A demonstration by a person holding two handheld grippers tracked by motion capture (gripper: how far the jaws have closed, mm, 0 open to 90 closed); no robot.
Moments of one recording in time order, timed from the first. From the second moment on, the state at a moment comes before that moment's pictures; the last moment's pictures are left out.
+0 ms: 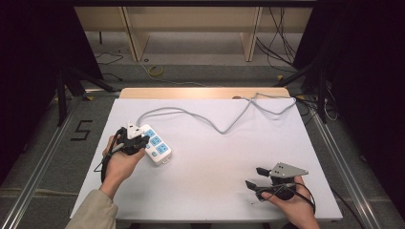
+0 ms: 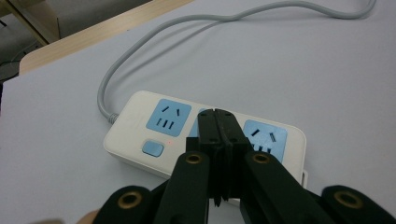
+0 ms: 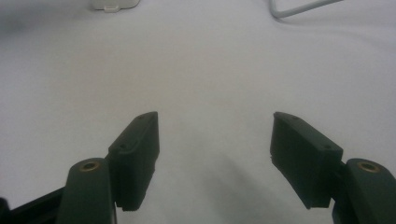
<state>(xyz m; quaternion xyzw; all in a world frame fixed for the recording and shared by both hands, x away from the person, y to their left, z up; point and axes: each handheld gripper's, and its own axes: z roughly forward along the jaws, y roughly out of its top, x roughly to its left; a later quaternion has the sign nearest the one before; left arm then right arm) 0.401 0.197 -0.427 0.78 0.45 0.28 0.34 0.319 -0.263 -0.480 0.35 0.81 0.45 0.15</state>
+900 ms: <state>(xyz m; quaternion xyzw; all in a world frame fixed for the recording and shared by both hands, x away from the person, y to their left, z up) 0.415 0.201 -0.430 0.78 0.46 0.28 0.32 0.319 -0.262 -0.480 0.34 0.81 0.44 0.15</state>
